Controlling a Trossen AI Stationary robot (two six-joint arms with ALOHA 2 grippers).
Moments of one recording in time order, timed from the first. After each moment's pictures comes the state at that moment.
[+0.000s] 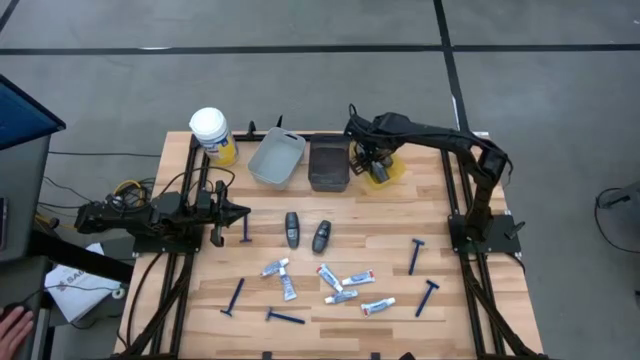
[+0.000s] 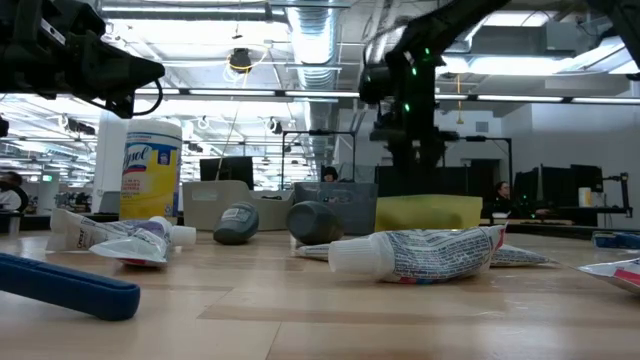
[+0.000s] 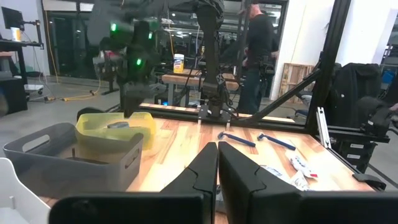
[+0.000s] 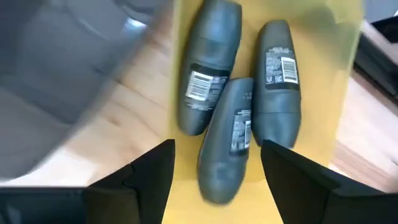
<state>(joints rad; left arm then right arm) -0.04 0.00 0.01 0.08 -0.15 -0.08 -0.51 1.86 1.51 -1.07 0.21 0.42</state>
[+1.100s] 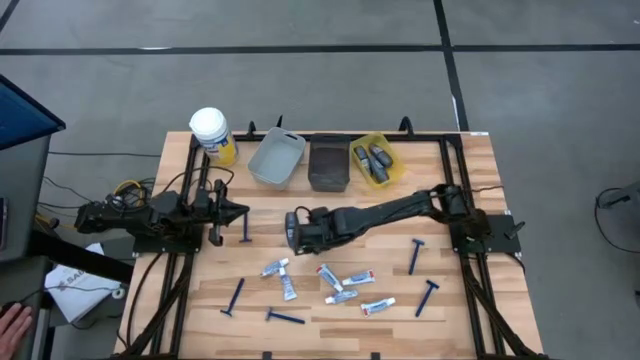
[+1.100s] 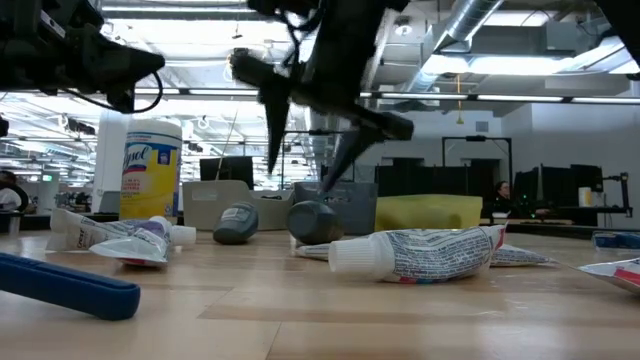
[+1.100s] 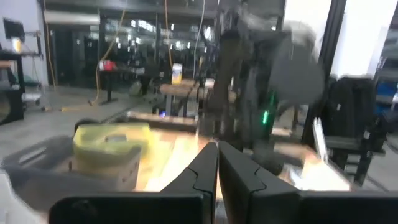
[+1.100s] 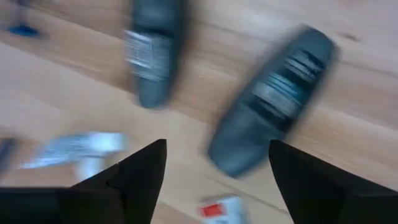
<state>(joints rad) -0.04 0.00 0.01 0.14 -0.15 -0.08 0.16 2.18 1.79 -0.89 0.19 1.40</state>
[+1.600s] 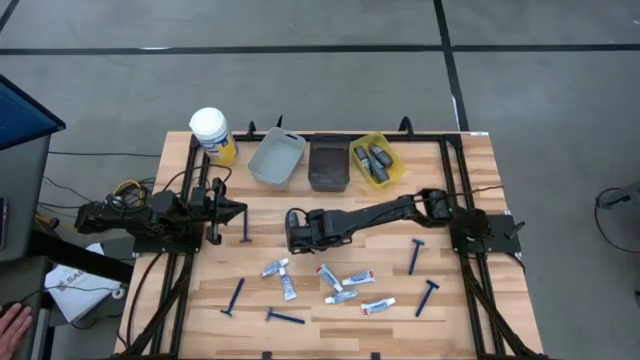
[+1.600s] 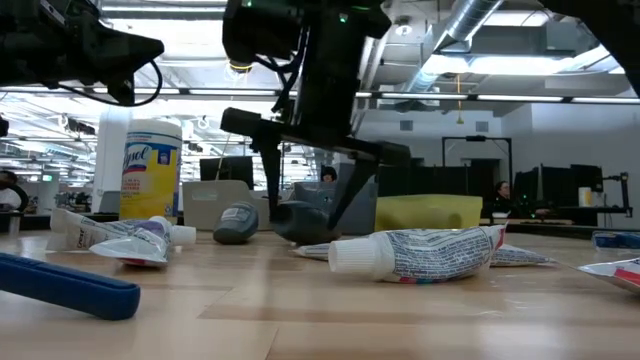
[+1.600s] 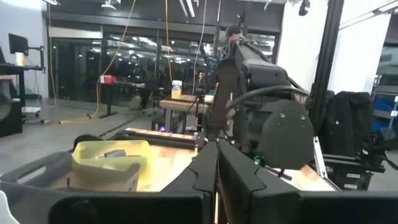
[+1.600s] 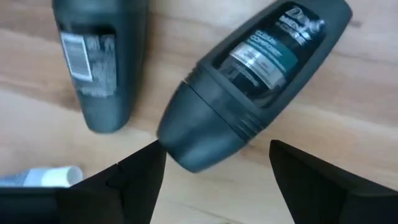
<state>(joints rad) -0.04 0.00 0.01 0.20 -0.15 -0.08 0.14 2.31 1.90 -0.97 0.18 1.46</state>
